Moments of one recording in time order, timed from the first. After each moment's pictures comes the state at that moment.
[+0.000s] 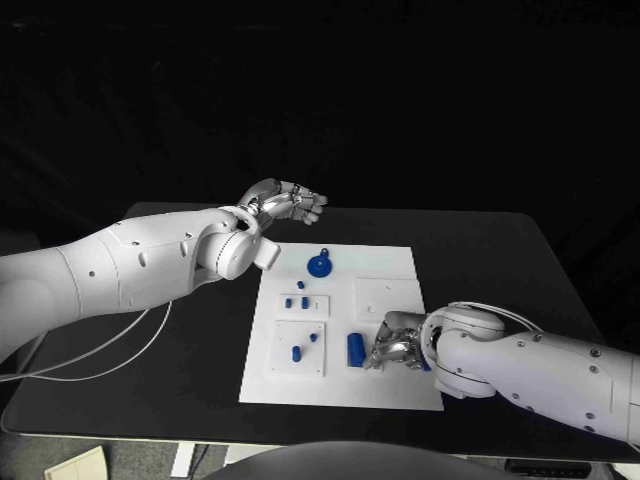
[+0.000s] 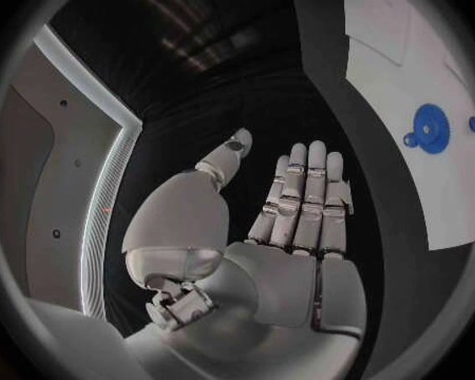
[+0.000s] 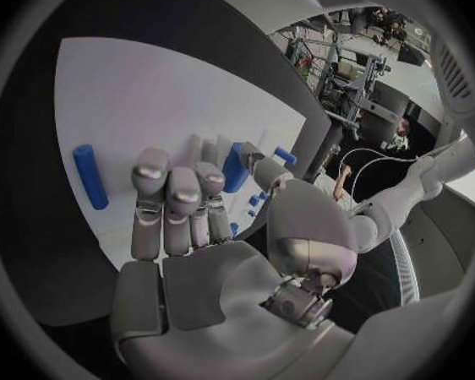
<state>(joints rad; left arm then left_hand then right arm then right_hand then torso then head) 1.19 -0.72 -0.10 1.23 -0.23 -0.29 0.26 1.01 -0.06 0.44 -0.26 0.05 0.75 0.19 0.35 0.46 1.11 0.16 0.10 0.09 0.84 0.14 0.57 0.32 0.04 0.66 0.04 0.39 1.31 1.07 -0.59 -0.22 1.45 -1.18 -0.03 -0.47 0.77 -0.06 0.65 -0.18 0.05 1.04 0.08 0.32 0.57 1.20 -0.04 1.09 1.13 1.29 -0.13 1.27 0.98 0.21 1.28 -0.06 0.98 1.31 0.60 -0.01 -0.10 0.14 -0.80</state>
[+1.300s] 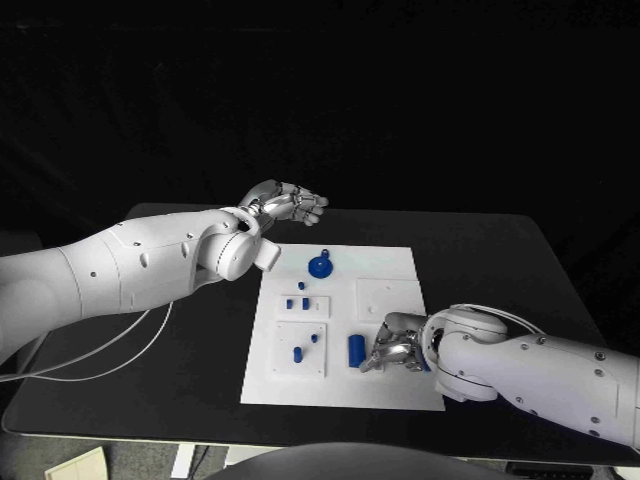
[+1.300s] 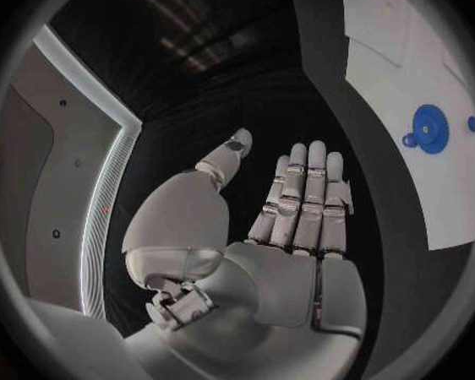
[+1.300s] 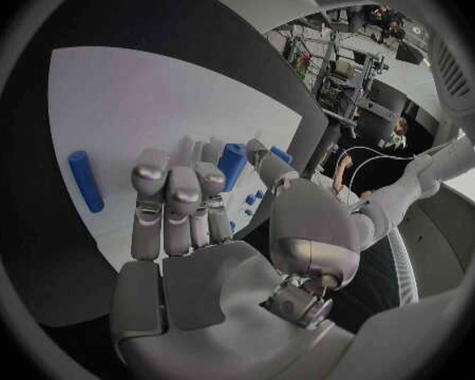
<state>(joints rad) 1.19 -0.72 -0.10 1.23 -0.23 -0.29 0.26 1.01 -0.06 0.44 -0.26 0.05 0.75 0.20 0.35 0.45 1.11 0.16 0.10 0.09 0.84 0.14 0.57 0.33 0.04 0.66 0.04 0.39 1.31 1.07 -0.59 -0.22 1.47 -1.17 -0.04 -0.47 0.77 -0.17 0.59 -0.22 0.06 1.04 0.08 0.30 0.58 1.21 -0.03 1.09 1.13 1.30 -0.14 1.26 0.99 0.21 1.29 -0.06 0.99 1.31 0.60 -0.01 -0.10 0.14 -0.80</state>
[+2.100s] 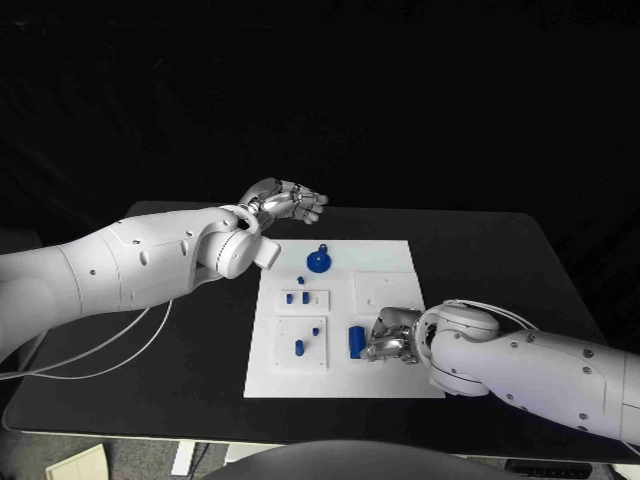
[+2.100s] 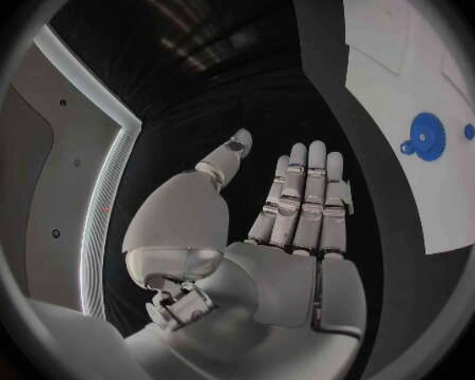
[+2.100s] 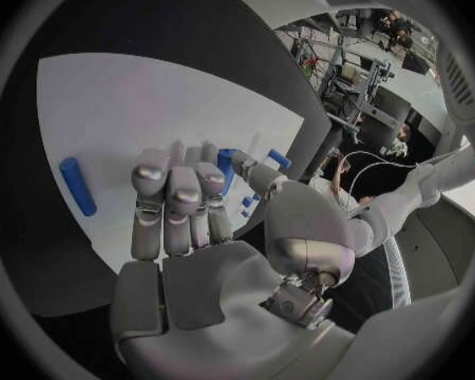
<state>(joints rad) 1.19 -0.72 -0.10 1.23 -0.23 -0.28 0.25 1.01 -0.06 0.44 -0.25 0.05 0.75 0.20 0.35 0.45 1.11 0.16 0.10 0.09 0.84 0.14 0.57 0.33 0.04 0.66 0.04 0.39 1.31 1.07 -0.56 -0.22 1.45 -1.22 -0.05 -0.47 0.77 -0.04 0.75 -0.14 0.05 1.05 0.07 0.29 0.59 1.21 -0.03 1.09 1.13 1.31 -0.14 1.25 1.00 0.21 1.29 -0.06 0.99 1.31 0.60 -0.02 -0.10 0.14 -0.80</state>
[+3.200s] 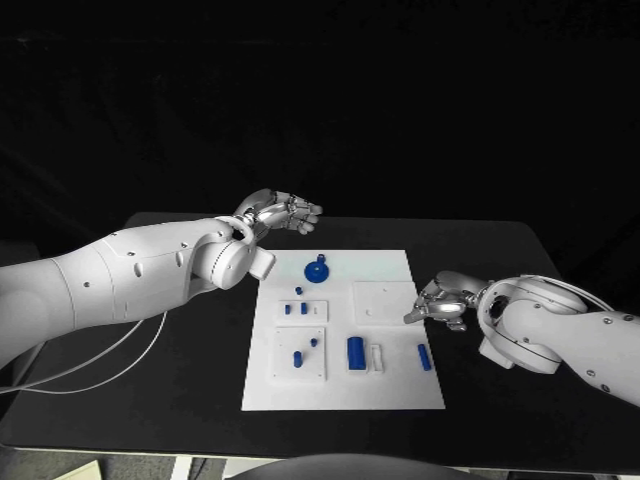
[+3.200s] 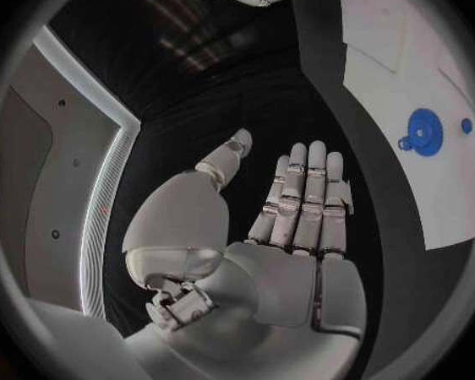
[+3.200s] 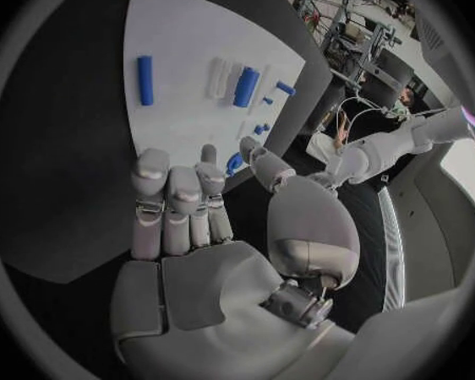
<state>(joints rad) 1.19 -0.73 -0.10 1.23 -0.23 -0.28 0.25 1.01 -0.06 0.44 -0.25 0.05 0.75 0.20 0.36 0.45 1.11 0.16 0.10 0.09 0.84 0.14 0.57 0.33 0.04 0.66 0.04 0.39 1.31 1.13 -0.78 -0.13 1.49 -1.14 -0.12 -0.37 0.80 -0.15 0.63 -0.24 0.07 1.02 0.09 0.26 0.59 1.21 -0.03 1.09 1.14 1.31 -0.13 1.24 1.00 0.21 1.29 -0.07 0.99 1.30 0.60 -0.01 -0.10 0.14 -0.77</state>
